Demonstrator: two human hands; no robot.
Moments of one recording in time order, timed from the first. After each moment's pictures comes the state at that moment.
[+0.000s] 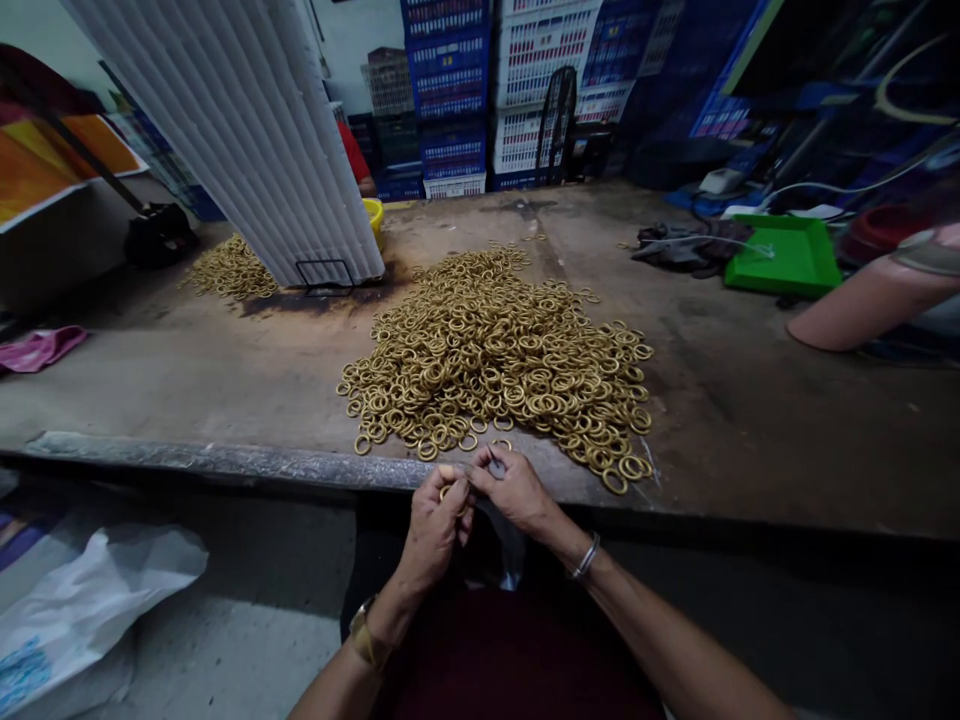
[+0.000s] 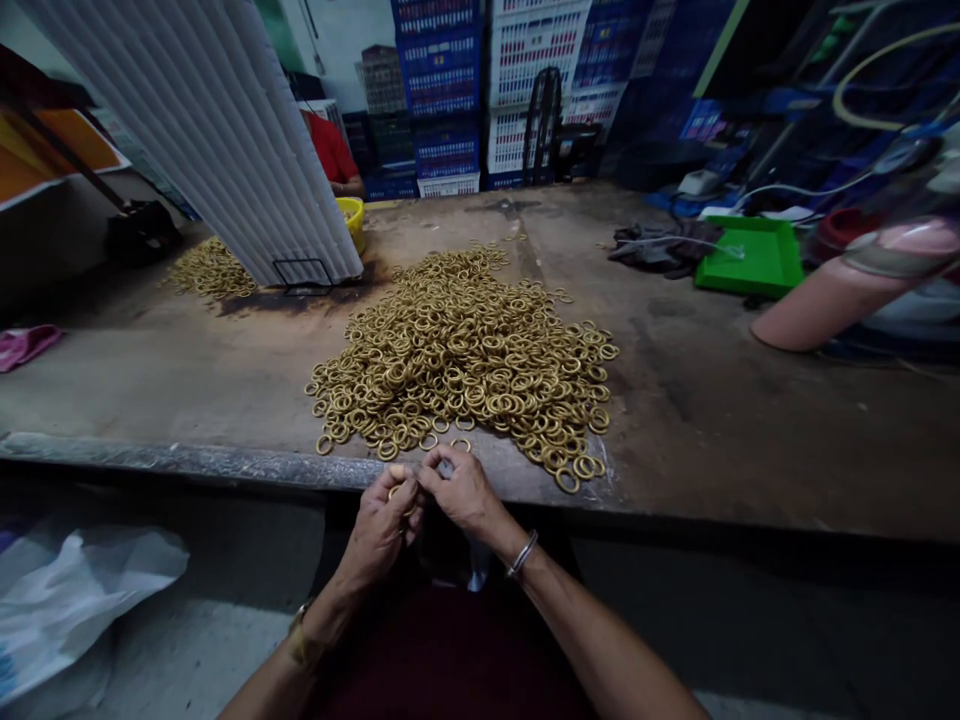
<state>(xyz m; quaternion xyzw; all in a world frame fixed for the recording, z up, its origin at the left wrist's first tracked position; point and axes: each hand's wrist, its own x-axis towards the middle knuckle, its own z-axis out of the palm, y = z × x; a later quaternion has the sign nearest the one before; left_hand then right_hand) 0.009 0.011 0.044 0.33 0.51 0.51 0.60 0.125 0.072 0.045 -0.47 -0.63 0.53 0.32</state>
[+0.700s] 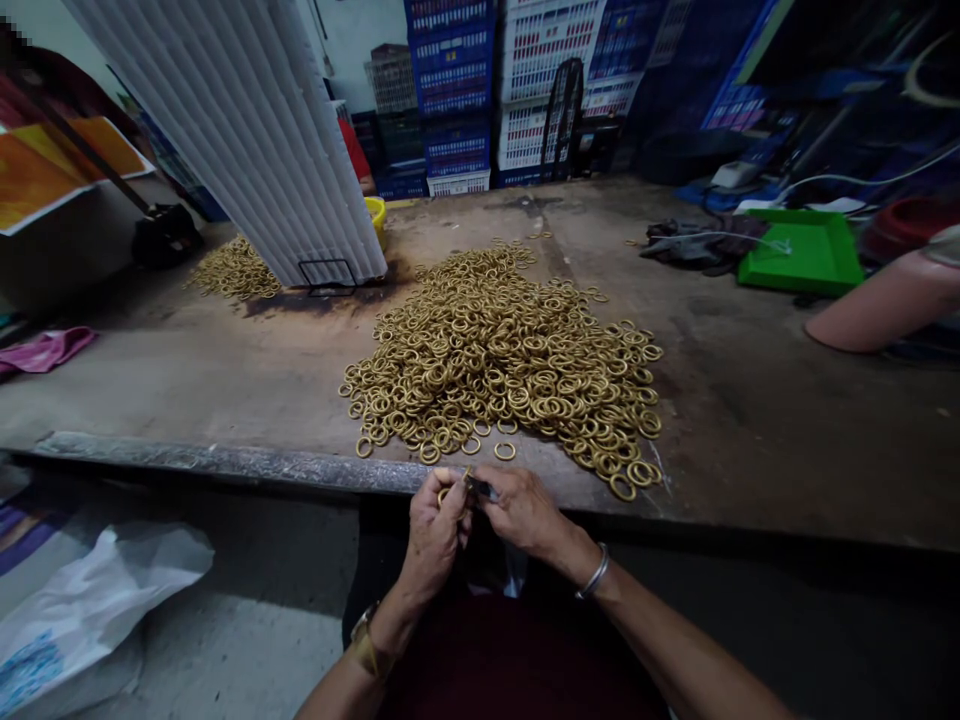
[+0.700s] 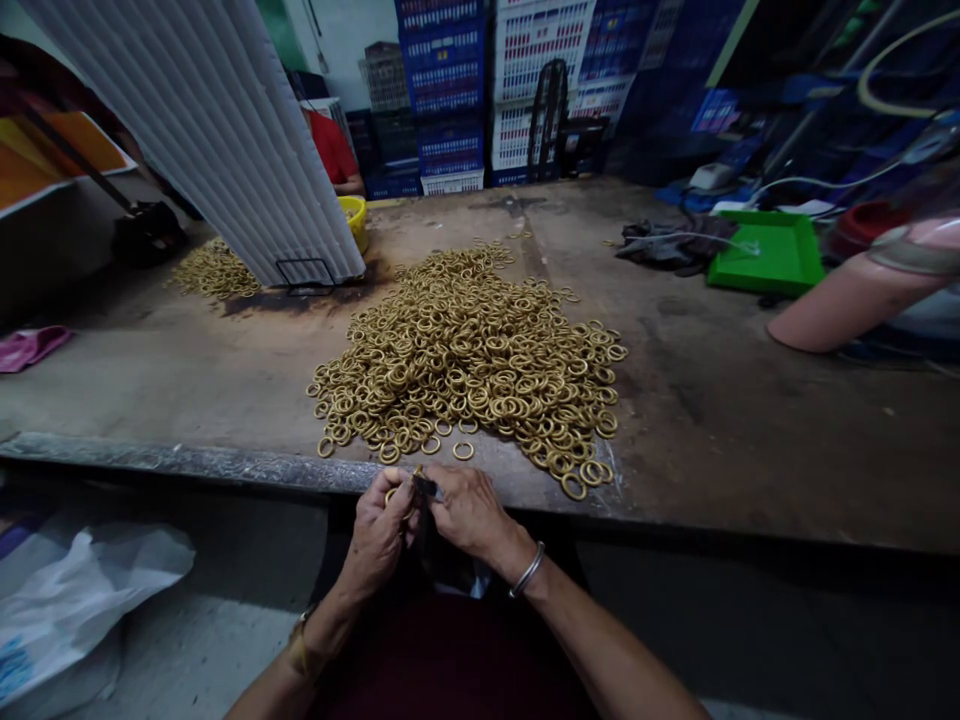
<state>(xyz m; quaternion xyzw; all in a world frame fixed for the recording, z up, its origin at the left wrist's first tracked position) 0.011 0.011 0.047 0.33 0.54 0.53 0.57 0.136 0.064 0.041 -0.40 -0.84 0.30 0.22</state>
